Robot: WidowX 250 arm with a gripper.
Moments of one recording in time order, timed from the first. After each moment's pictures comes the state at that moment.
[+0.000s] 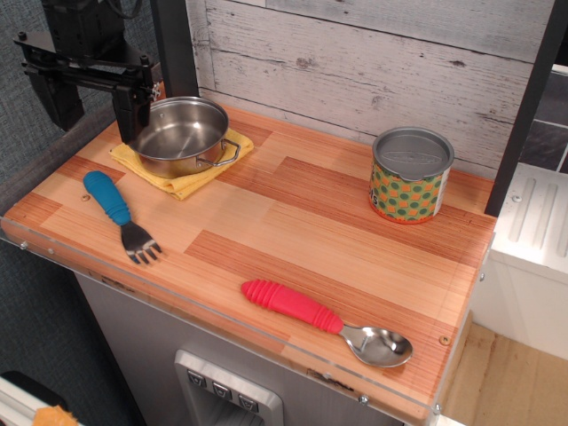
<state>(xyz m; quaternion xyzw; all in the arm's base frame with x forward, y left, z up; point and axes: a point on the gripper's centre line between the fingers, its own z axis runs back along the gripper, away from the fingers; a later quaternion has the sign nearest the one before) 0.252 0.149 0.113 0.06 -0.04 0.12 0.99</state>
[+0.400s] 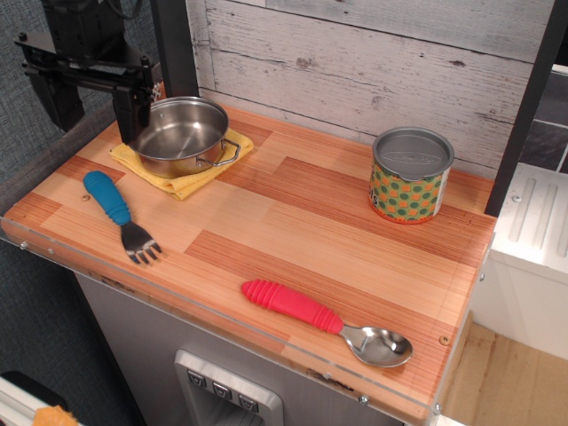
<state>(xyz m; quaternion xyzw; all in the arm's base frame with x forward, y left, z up) 0.250 0.147 0.106 0.05 -0.03 0.11 0.99</state>
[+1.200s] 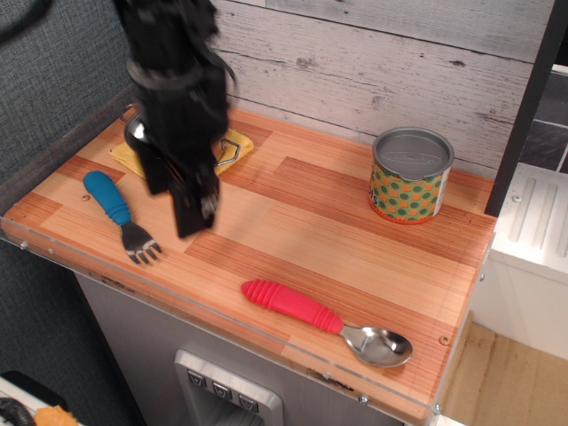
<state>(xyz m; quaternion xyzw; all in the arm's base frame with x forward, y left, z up) 0.231 0.048 0.080 0.03 0.00 -0.30 0.95</state>
